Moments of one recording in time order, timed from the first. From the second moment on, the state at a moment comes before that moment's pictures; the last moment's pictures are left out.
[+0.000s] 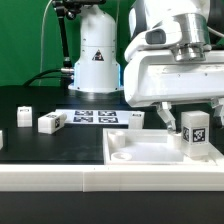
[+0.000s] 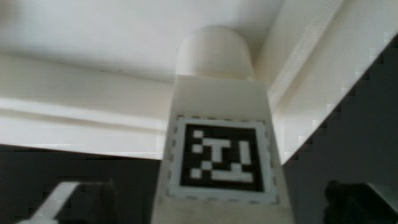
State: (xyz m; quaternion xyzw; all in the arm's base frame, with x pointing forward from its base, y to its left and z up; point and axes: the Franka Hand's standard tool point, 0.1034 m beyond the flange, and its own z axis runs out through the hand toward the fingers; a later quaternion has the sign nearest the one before) arm 0.615 0.114 0.071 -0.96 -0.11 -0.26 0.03
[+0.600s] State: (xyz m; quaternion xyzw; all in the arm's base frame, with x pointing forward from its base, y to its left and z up) arm 0.618 0.112 0.086 -0.96 -0.11 -0.25 0.03
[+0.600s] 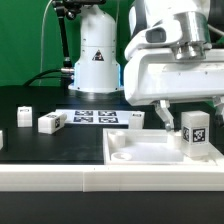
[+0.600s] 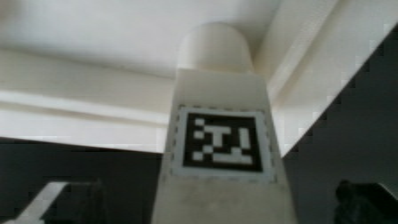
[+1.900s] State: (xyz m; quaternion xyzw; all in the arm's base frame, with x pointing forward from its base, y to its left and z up) arm 0.612 0.111 0.078 -0.99 -0.12 -0.01 0.06
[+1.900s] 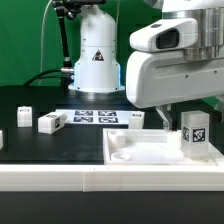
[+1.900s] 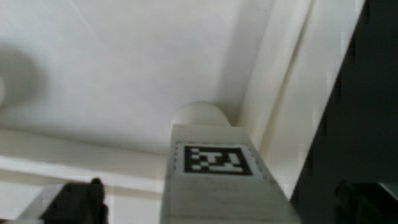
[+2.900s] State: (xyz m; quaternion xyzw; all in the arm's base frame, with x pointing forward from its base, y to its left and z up) arm 0.612 0.117 0.076 -1.00 0.04 0.00 0.06
